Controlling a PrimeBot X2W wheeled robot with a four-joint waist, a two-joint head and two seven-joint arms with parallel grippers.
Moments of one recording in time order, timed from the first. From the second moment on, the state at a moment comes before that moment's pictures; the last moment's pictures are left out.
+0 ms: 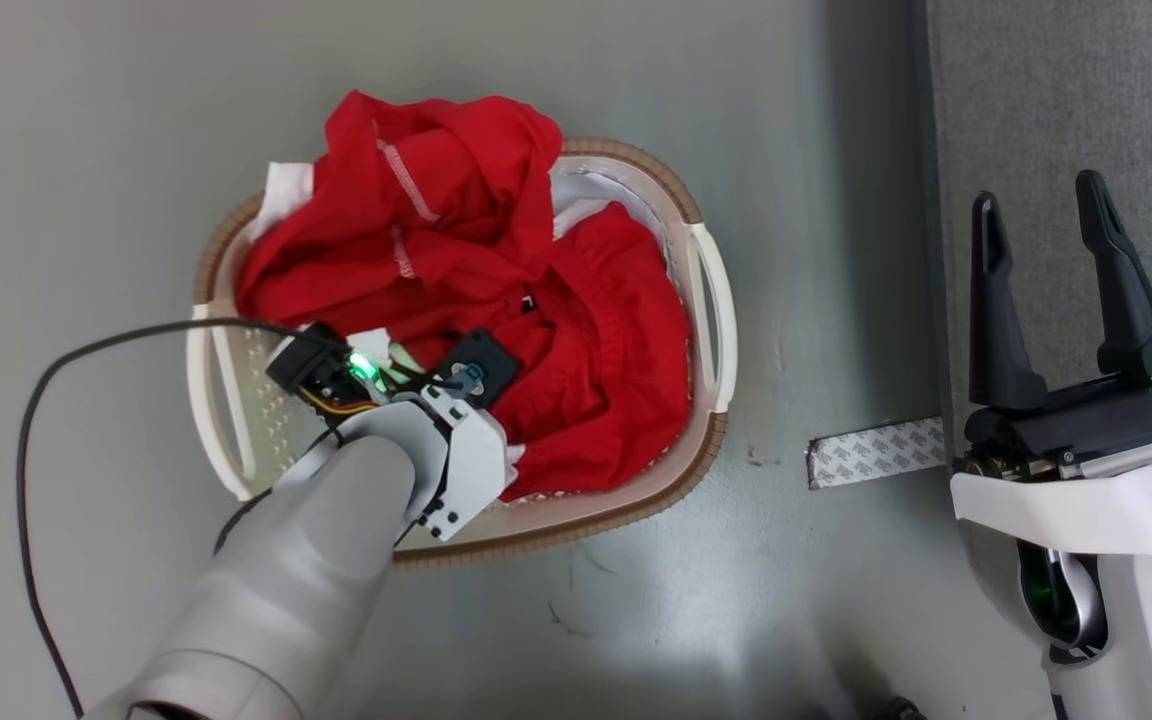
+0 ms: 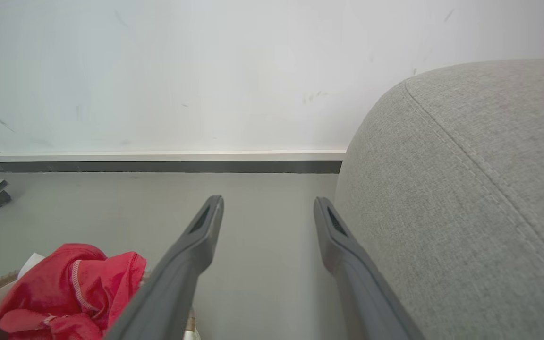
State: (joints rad) left arm -1.00 0.05 -0.66 1.22 0.12 -0.13 -0.15; right arm -0.43 -0.05 0.10 -0.02 0.23 0.13 -0.26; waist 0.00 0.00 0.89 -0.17
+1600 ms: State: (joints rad) left arm -0.34 0.20 -0.68 0.31 -0.35 -0.07 0.02; right arm -0.02 -0.05 0.06 0.15 0.26 0.13 -0.26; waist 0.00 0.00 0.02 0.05
